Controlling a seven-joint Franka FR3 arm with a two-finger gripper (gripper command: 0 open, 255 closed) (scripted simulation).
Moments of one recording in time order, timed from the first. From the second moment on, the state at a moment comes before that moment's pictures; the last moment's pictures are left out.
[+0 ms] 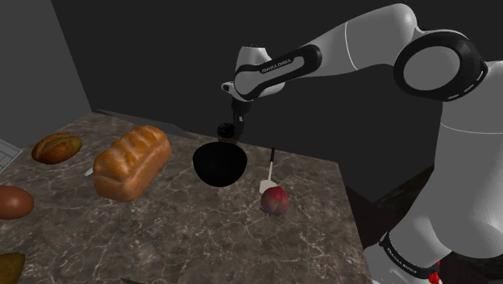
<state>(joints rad) 0.18 0.40 -0.04 -1.76 0.09 2.23 -0.87</state>
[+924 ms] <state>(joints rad) 0.19 0.33 -0.04 -1.68 0.08 2.09 -0.85</state>
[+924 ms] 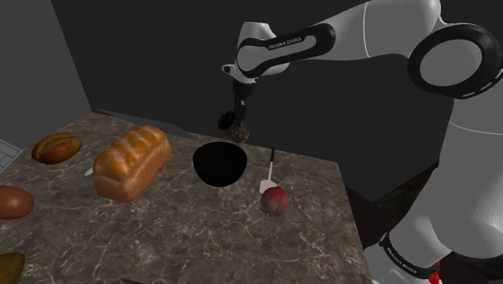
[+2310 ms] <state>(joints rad) 0.20 0.27 -0.04 -1.51 0.06 1.85 -0.82</state>
